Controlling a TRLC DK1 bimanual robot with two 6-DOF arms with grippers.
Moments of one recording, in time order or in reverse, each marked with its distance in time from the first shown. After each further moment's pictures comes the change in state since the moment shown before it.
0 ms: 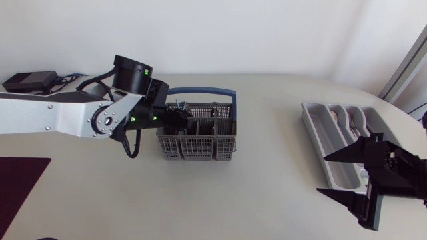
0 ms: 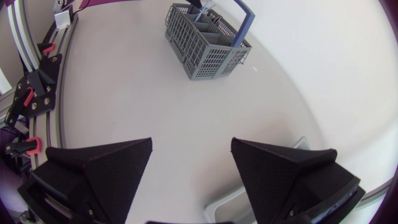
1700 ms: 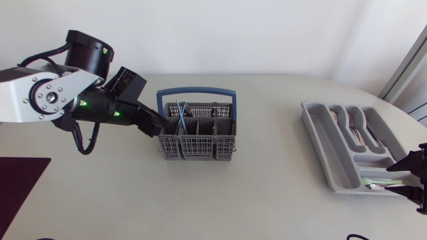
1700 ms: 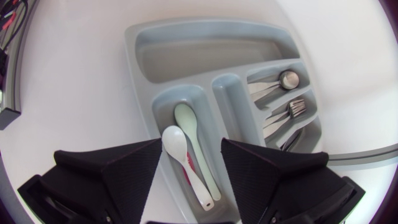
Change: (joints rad) left arm 0.122 -0.210 0.030 -0.371 0.199 0.316; right arm -0.722 0.811 0.303 0.134 0.111 -0.830
